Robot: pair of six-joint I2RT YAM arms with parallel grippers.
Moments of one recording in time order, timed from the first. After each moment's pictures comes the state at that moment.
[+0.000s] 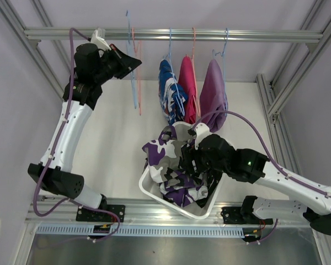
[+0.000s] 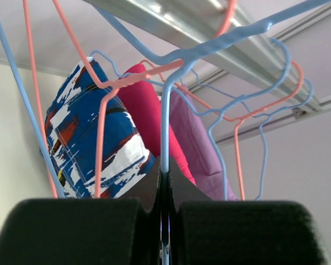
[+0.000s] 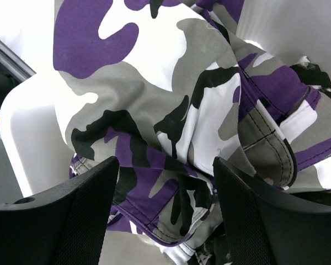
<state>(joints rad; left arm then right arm) -0.24 1.50 1.79 -0.42 0.31 -0.77 1.10 1.02 1.08 -0.72 0.20 0.42</state>
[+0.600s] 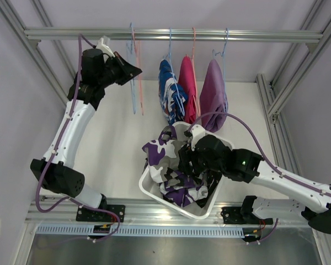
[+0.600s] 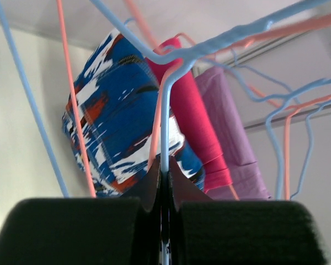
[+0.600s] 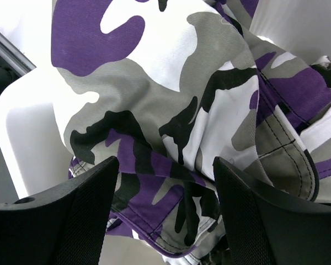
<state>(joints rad) -0.22 1.53 1.73 -0.45 0.32 -0.73 1.10 1.05 1.05 -0.69 0.17 0.41</state>
